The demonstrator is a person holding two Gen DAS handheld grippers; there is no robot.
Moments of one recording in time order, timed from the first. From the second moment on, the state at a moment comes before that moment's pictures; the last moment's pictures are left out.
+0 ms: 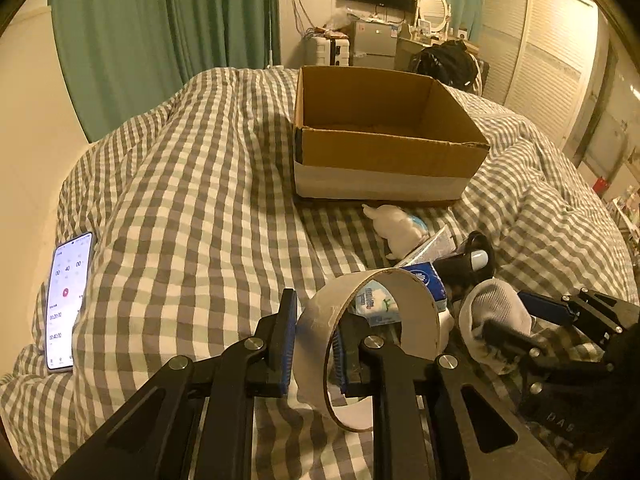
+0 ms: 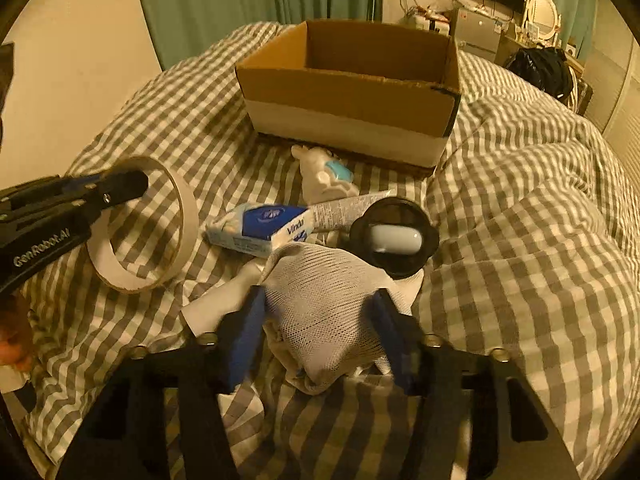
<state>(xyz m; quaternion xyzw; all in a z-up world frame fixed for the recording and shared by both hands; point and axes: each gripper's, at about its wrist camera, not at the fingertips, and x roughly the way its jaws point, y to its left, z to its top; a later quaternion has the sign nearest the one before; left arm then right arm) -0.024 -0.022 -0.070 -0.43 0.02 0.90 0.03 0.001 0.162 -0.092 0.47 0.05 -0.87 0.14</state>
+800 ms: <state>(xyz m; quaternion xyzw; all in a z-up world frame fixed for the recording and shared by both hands) -0.075 -0.019 0.030 -0.35 0.01 0.94 0.05 -0.021 0.149 0.058 0.32 0.07 -0.93 0.17</state>
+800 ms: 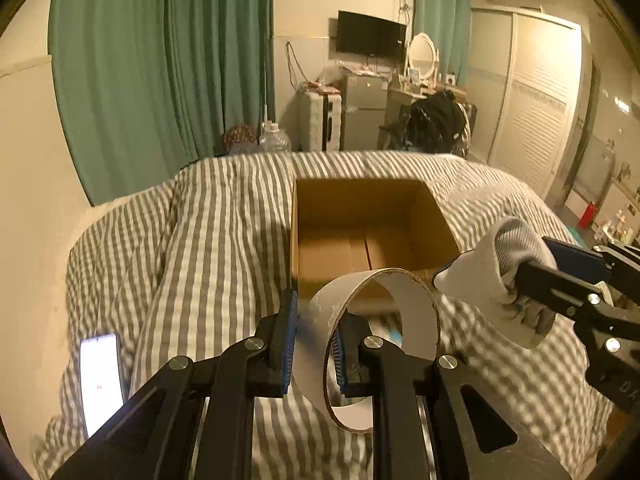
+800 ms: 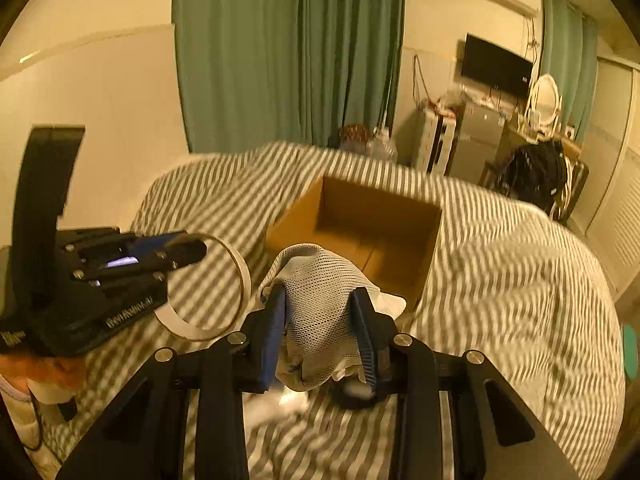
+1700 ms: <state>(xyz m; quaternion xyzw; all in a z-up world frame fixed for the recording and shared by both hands) -0.279 0.020 -0.056 -0.40 0.04 0.91 0.07 -0.255 0.180 -0.015 0.38 0.02 -0.91 0.16</state>
